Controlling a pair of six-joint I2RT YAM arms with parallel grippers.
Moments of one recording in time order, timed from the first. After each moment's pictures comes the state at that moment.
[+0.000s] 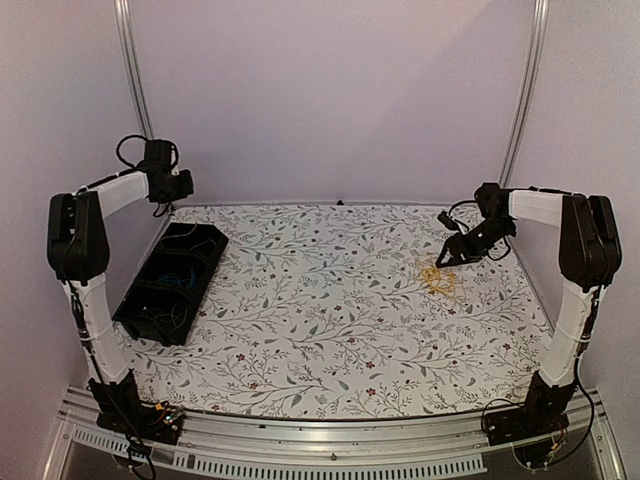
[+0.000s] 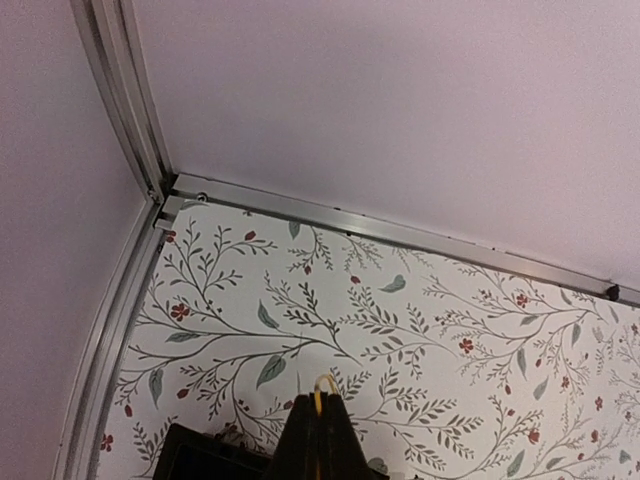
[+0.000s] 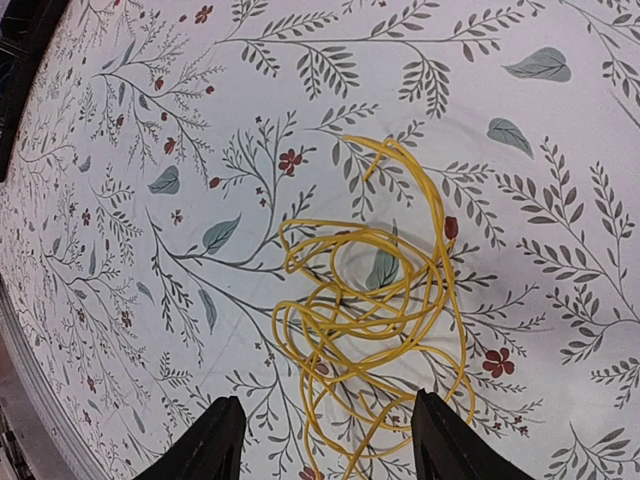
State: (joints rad) left arm 0.00 2.05 1.74 -0.31 -0.08 -0.24; right arm 0.08 1.96 1.46 -0.83 -0.54 -0.33
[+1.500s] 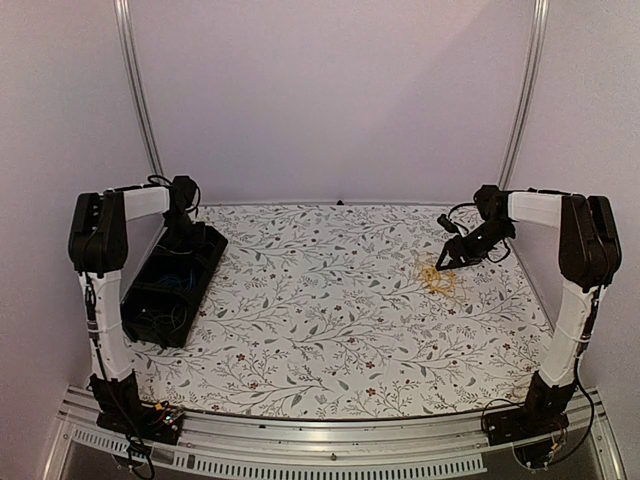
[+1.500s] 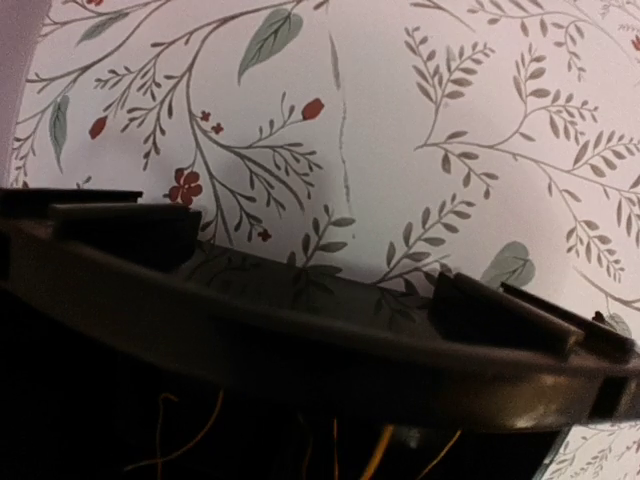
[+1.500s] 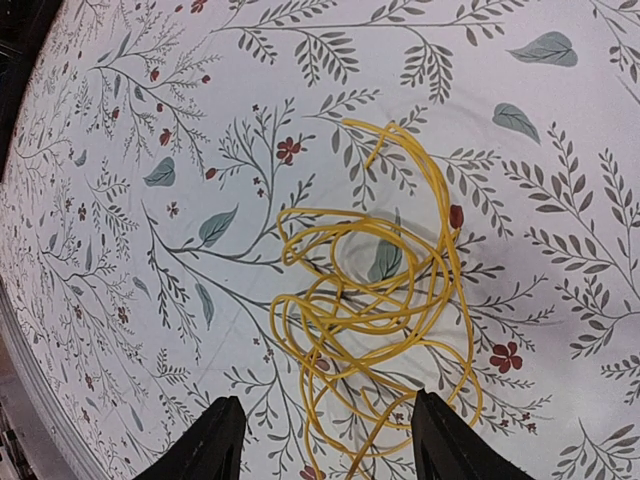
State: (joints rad) left arm -0.06 2.21 1.71 -0.71 -0.12 -0.19; right arm 0.08 1.96 1.44 -0.82 -0.53 -0.32
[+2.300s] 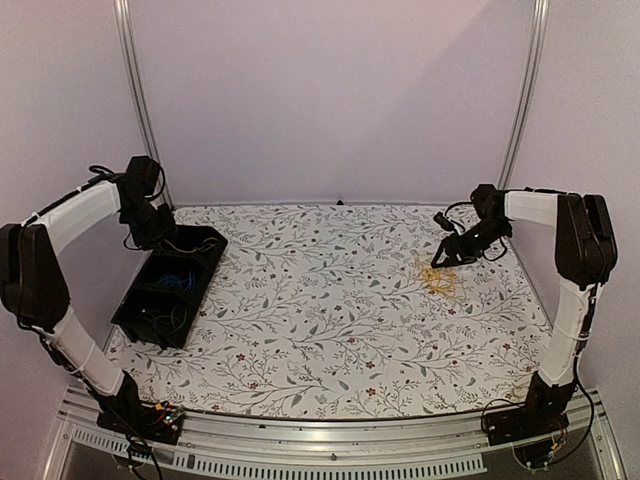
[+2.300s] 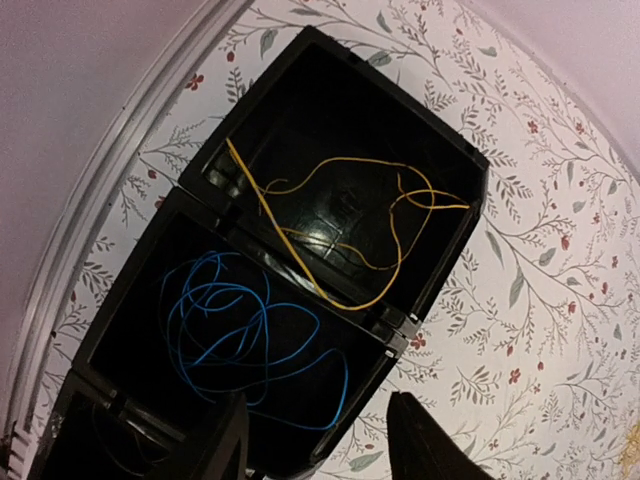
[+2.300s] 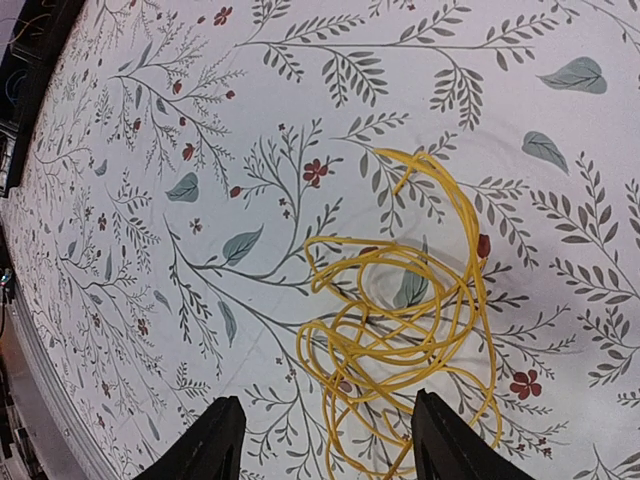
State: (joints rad) left arm -0.06 1.59 1.38 -0.83 -0.14 -0.56; right arm 0.09 1.99 1.46 -0.82 -0.58 -0.31
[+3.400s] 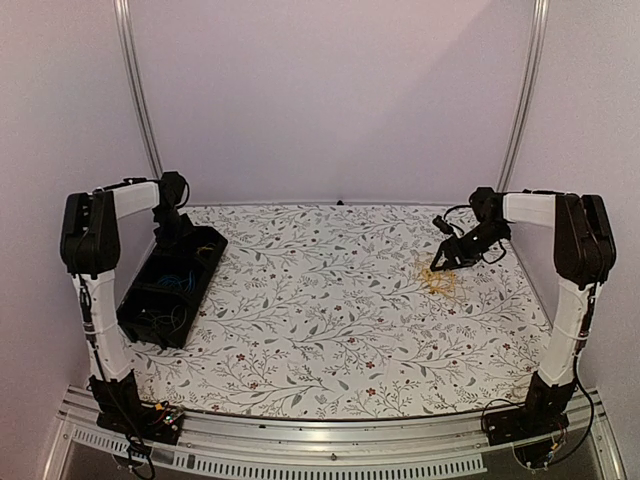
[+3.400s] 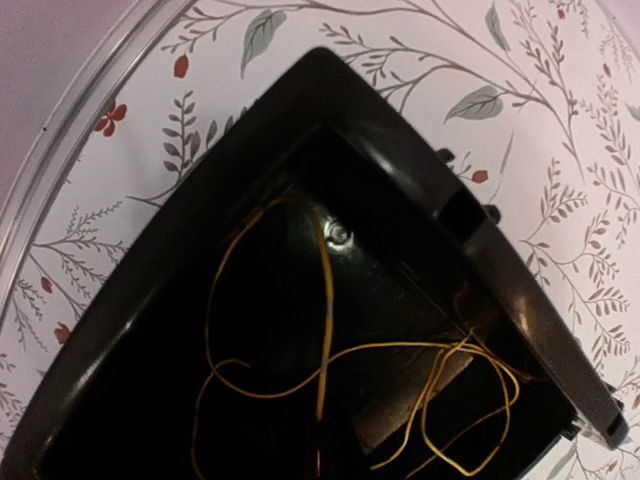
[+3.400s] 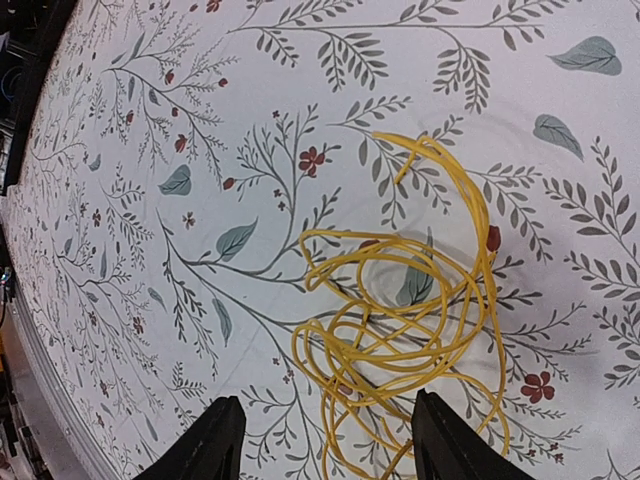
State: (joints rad) left arm -0.01 2.16 1.71 -0.79 -0.16 -0.68; right arm 0.10 2.01 1.46 -0.81 -0.59 -0.31
